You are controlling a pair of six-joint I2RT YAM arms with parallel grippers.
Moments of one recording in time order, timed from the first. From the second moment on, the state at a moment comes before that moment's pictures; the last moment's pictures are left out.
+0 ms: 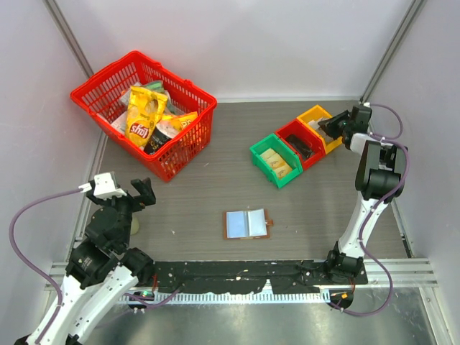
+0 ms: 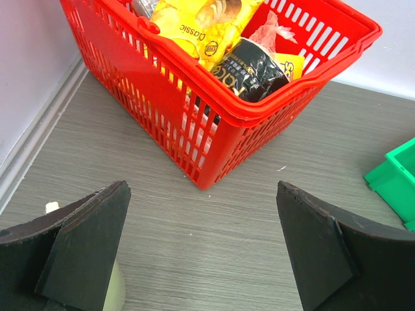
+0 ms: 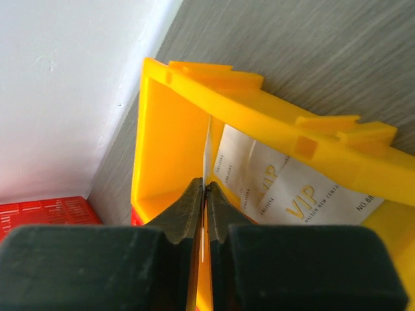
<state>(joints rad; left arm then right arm) -0.59 0.24 0.65 -0.51 -0.69 -0.26 -0.23 2.09 1.36 0.22 -0.37 0.90</state>
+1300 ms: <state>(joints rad) -0.45 0.01 0.64 -0.51 -0.78 -0.28 -0.21 0.52 0.94 -0.39 -0.01 0.43</state>
